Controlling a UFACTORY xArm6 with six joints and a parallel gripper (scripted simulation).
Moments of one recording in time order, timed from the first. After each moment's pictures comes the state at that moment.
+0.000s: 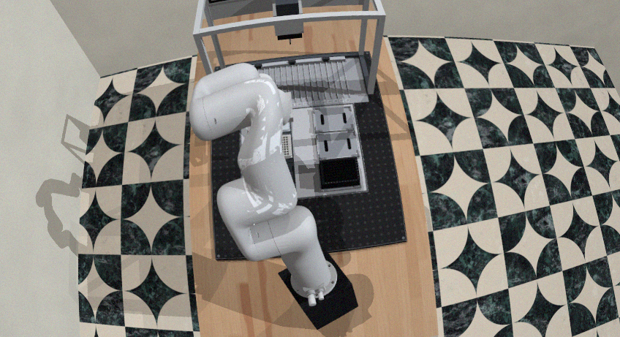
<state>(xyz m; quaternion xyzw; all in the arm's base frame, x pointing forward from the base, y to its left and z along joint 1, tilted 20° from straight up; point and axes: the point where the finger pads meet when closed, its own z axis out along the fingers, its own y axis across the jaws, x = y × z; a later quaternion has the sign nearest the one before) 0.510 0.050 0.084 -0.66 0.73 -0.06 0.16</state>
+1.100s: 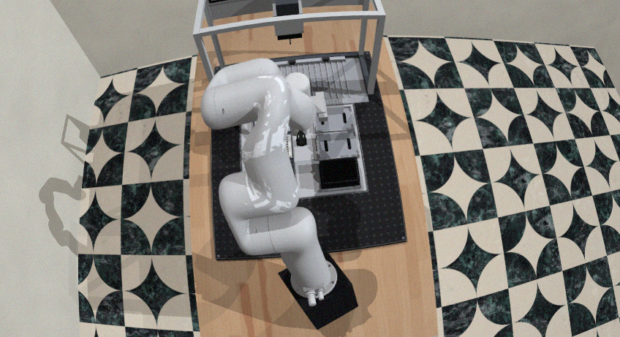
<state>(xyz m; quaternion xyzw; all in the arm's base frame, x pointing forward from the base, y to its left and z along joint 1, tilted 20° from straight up) 0.504 -0.045 0.058 -0.67 0.73 -0.06 0.16</state>
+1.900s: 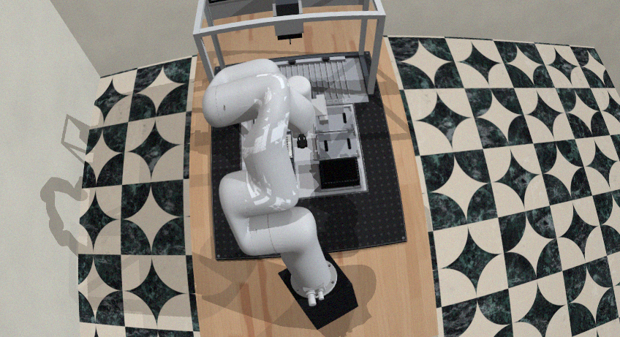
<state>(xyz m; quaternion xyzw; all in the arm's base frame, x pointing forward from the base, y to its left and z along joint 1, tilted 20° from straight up) 0.509 -0.045 0.043 -0.67 0.73 -0.06 0.16</state>
